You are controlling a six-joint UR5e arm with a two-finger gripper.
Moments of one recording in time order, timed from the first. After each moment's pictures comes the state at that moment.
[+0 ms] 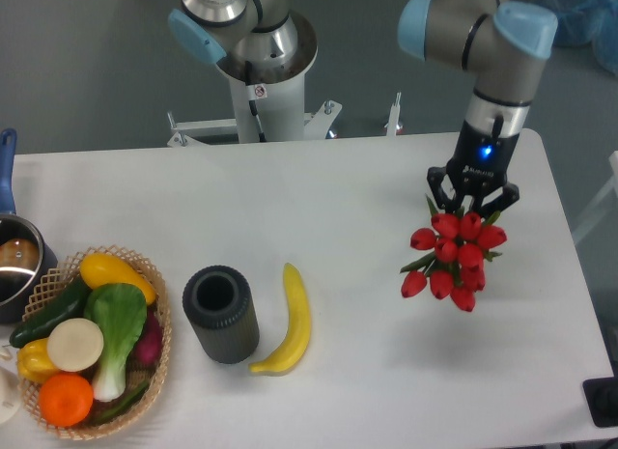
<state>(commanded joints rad) 2.87 -1.89 -1.80 -0.87 1.09 1.15</state>
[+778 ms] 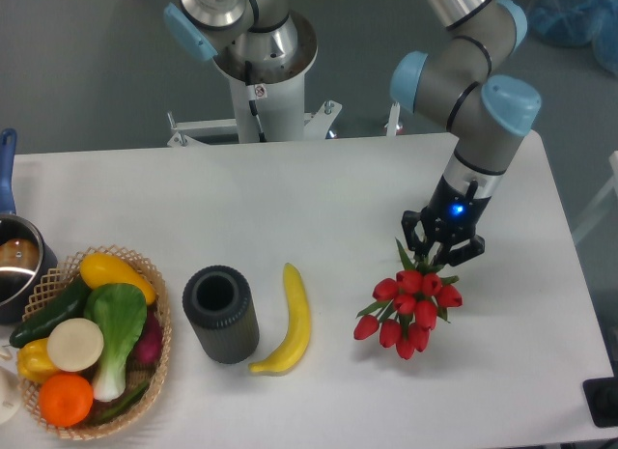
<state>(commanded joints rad) 2.81 -1.98 -1.78 -0.87 1.09 1.15</state>
